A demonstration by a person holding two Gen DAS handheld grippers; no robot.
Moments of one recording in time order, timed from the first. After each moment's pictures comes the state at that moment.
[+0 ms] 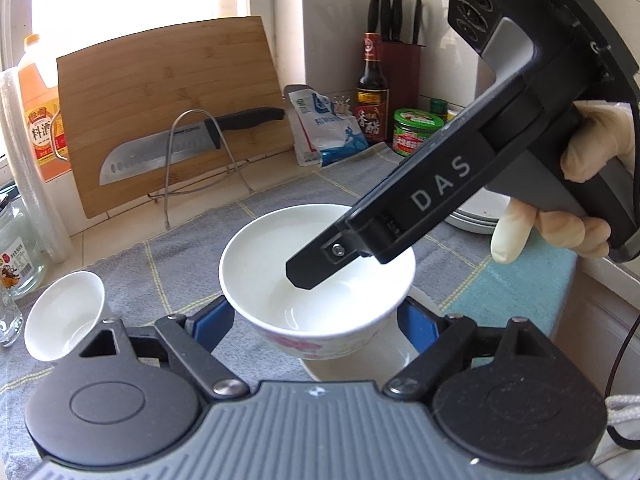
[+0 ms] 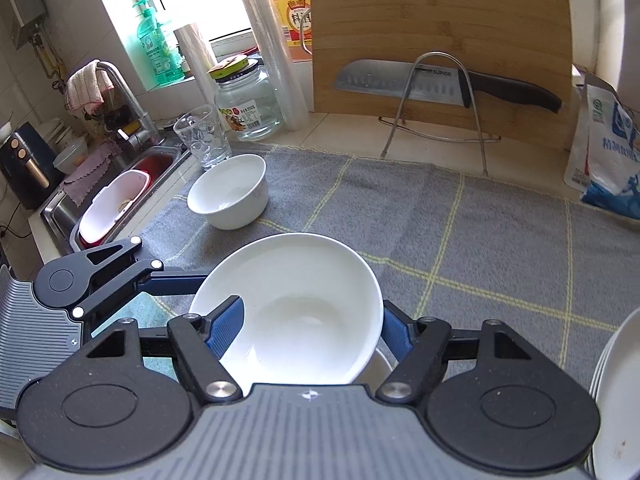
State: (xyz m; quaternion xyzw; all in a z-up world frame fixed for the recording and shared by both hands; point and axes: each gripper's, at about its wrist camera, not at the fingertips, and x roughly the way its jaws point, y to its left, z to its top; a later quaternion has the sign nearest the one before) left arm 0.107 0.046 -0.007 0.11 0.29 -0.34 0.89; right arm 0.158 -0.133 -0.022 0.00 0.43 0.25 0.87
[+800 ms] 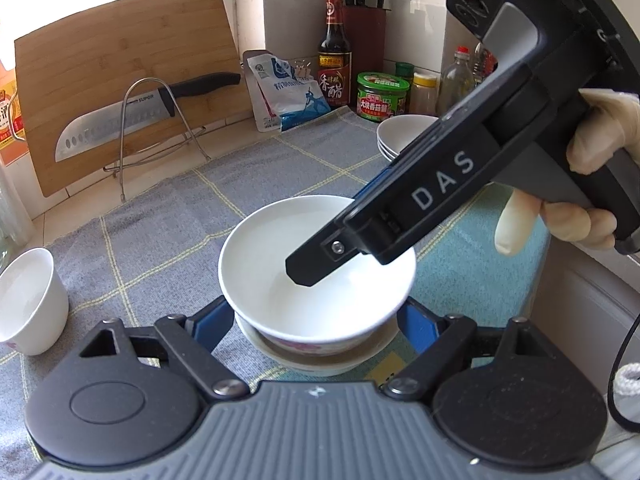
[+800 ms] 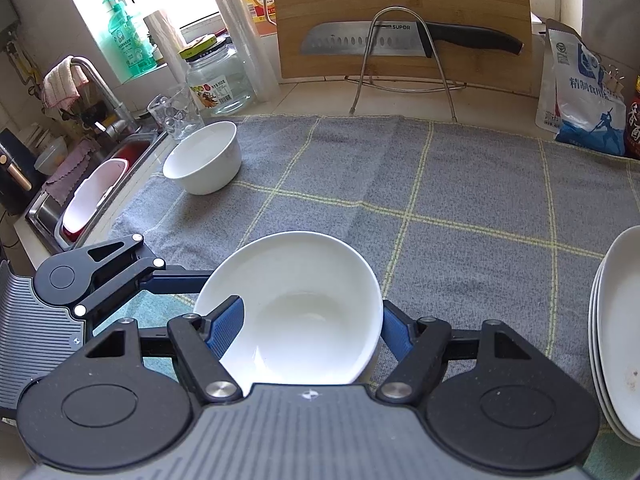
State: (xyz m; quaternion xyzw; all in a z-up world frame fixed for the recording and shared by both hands) left arm 0.099 0.029 -0.026 0.13 0.33 -0.38 0.86; right arm 0.137 -0.150 -0.047 0.02 0.46 0.21 0.86
